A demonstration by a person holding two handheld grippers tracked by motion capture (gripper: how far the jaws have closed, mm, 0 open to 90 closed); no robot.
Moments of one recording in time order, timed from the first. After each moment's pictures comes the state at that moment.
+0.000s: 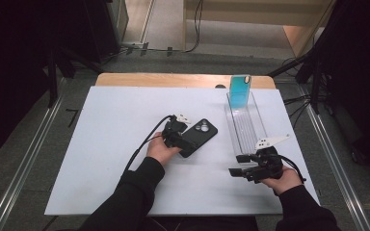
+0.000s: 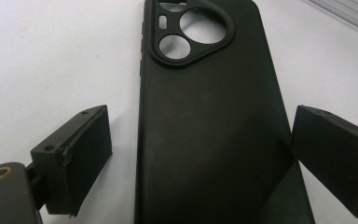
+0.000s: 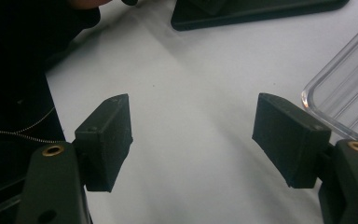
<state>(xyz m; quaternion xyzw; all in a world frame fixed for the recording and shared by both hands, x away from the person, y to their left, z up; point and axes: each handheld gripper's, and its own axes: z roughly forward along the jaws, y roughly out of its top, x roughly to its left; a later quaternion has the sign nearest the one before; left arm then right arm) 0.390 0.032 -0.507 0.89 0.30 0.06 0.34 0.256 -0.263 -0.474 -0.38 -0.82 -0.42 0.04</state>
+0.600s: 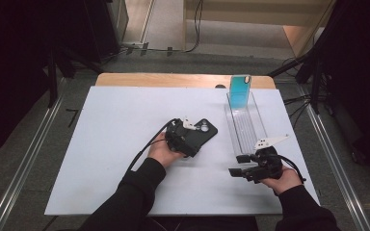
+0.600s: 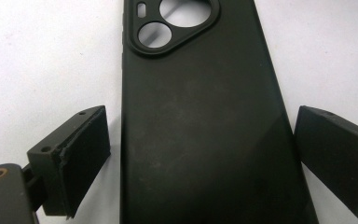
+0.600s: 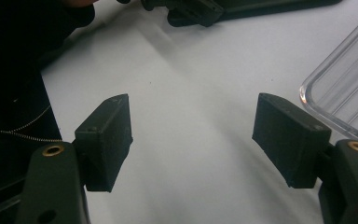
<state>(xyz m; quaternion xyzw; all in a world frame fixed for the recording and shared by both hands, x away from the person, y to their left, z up) 0.379 0.022 -0.508 0.91 0.26 0.10 0.30 0.257 -0.262 -0.475 -0.39 -0.82 -0.42 0.04</state>
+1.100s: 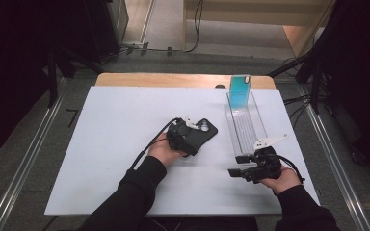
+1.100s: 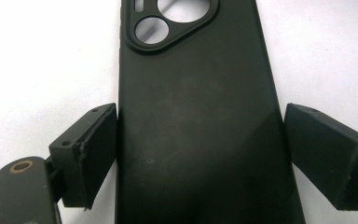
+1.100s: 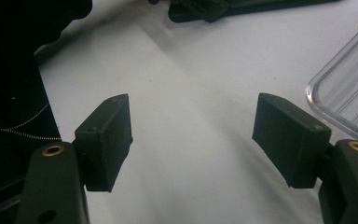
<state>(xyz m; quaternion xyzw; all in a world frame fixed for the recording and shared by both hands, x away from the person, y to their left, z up) 0.379 0.016 -0.503 0.92 0.27 0.10 0.28 0.258 -0.260 -0.476 -0.38 -0.83 -0.41 0.04</state>
